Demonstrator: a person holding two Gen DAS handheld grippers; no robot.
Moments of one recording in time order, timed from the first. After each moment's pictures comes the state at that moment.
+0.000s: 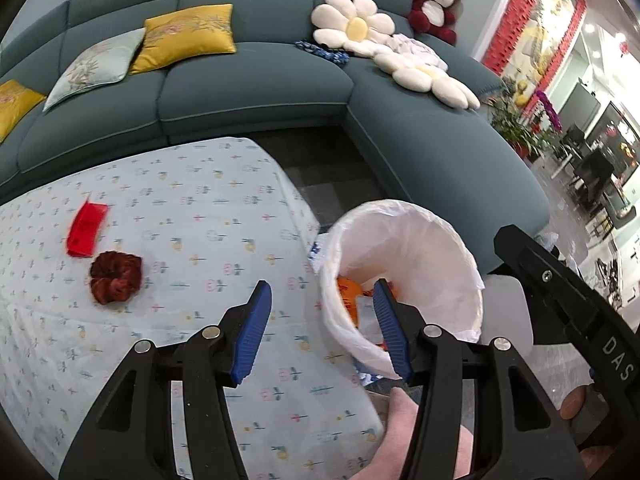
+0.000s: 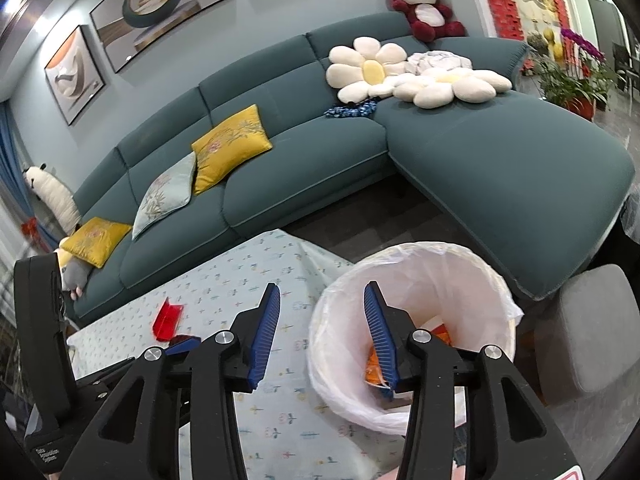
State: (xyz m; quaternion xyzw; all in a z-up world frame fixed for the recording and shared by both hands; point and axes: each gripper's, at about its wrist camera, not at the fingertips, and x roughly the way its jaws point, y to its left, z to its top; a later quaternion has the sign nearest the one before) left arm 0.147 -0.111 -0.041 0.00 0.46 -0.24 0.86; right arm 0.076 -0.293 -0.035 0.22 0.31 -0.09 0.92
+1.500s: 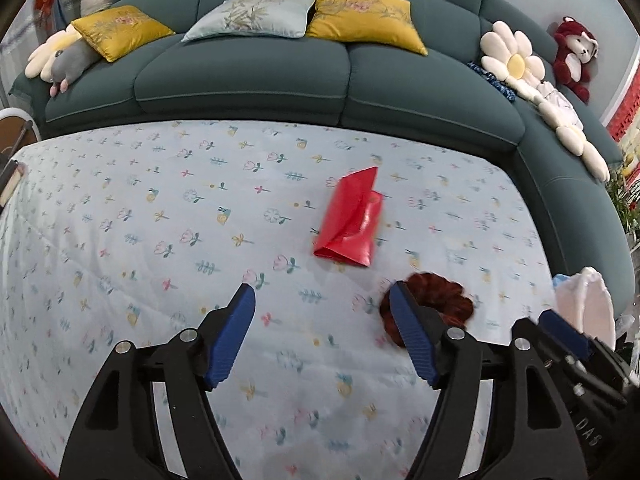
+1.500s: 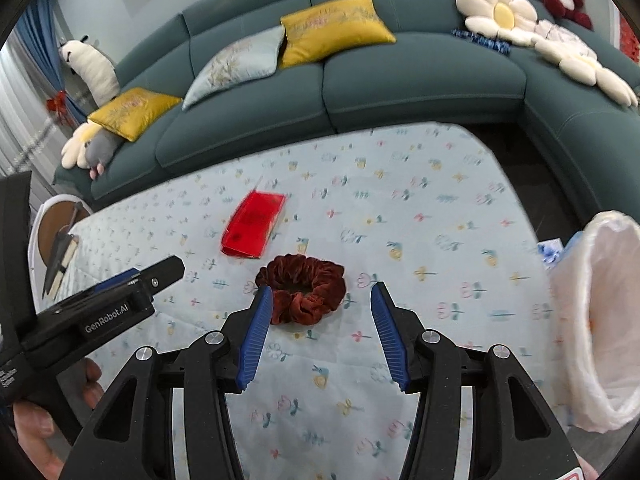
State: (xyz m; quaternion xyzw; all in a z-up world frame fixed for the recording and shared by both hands) left arm 0.269 0.154 -0.117 -0.05 0.48 -0.05 0.87; right arm 0.236 -0.057 -0.133 0.12 0.46 0.03 0.88
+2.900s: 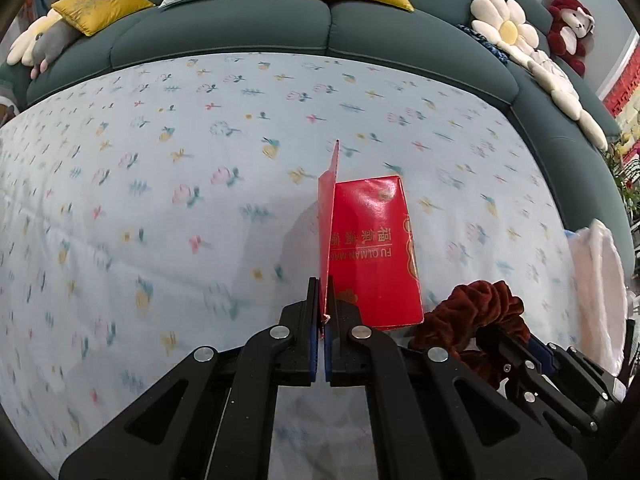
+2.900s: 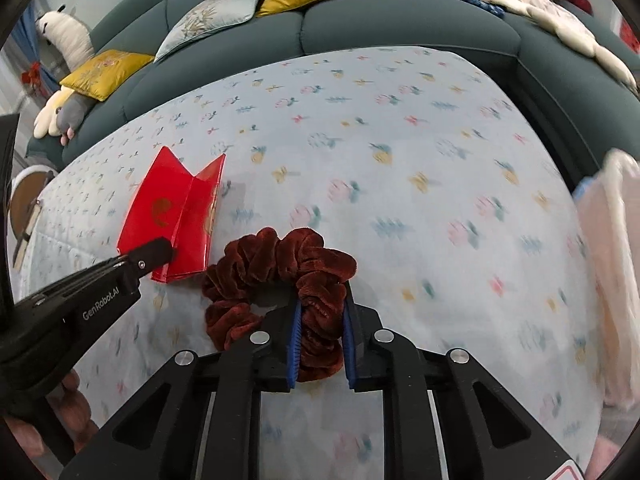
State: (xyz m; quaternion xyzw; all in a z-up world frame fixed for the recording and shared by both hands) left arm 0.229 0.113 -0.170 -0.04 0.52 -0.07 0.85; right arm 0.203 -0.060 -0.195 0.10 0.51 0.00 0.85
